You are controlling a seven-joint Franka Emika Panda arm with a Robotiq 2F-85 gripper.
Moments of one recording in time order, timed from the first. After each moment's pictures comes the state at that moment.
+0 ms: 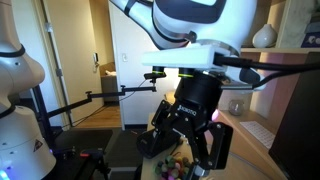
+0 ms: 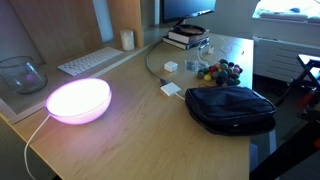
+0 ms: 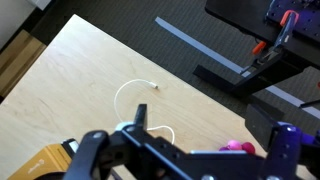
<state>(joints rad) -0.11 0.19 -0.12 -1.99 -0.41 1.81 -0.61</state>
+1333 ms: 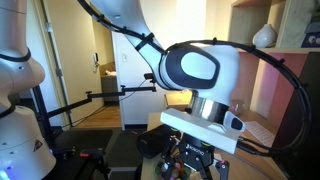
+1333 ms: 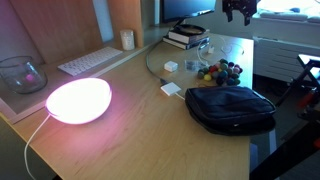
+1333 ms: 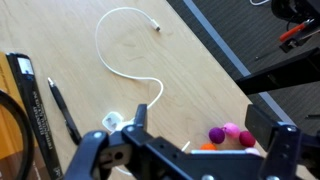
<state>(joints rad) -0.11 0.39 -0.06 -2.03 -0.42 2.11 -0.79</state>
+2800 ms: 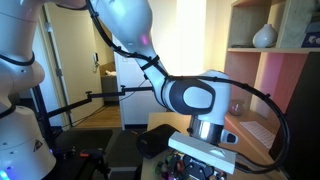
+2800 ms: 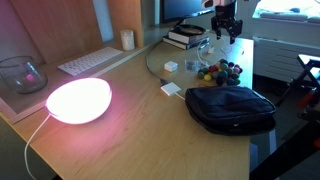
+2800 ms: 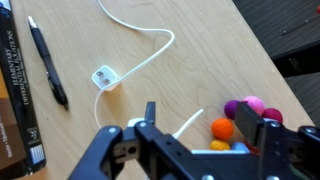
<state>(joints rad) -0.09 0.53 -0.04 -2.01 -0.43 2.29 -0.79</state>
